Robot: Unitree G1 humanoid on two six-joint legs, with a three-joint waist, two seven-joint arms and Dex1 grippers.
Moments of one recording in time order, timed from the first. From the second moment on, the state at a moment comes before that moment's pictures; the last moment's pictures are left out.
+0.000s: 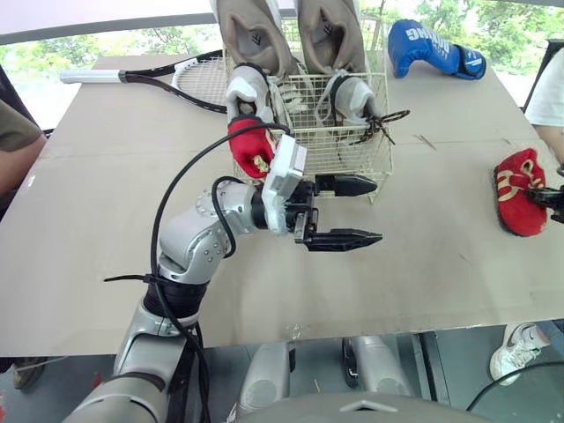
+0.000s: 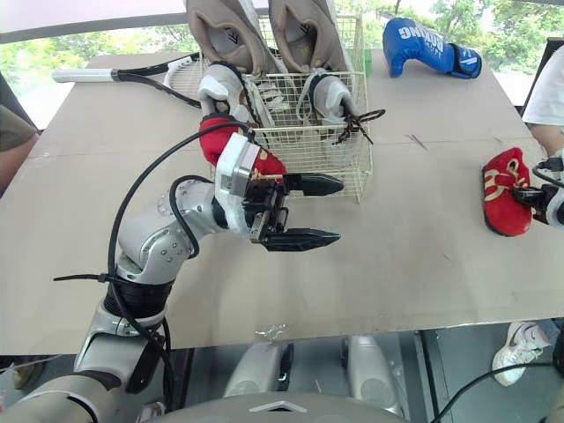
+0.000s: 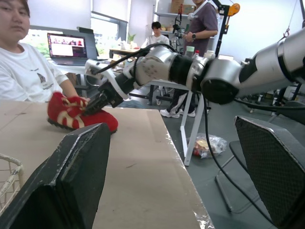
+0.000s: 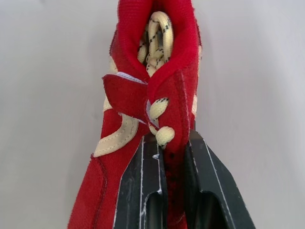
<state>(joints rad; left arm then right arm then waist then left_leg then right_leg) -0.57 0.42 -0.15 -0.28 -0.75 0.58 -1.10 -0.45 -0.88 -0.38 0.42 0.34 0.65 0.71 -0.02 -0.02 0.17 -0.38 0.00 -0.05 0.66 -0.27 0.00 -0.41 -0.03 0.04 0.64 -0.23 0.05</state>
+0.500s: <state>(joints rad) -0.50 0.41 0.00 -0.35 -0.83 0.66 -0.89 -0.34 -0.31 -0.32 -0.71 0.56 0.41 0.34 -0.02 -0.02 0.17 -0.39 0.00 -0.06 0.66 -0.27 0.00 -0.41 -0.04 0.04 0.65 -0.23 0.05</state>
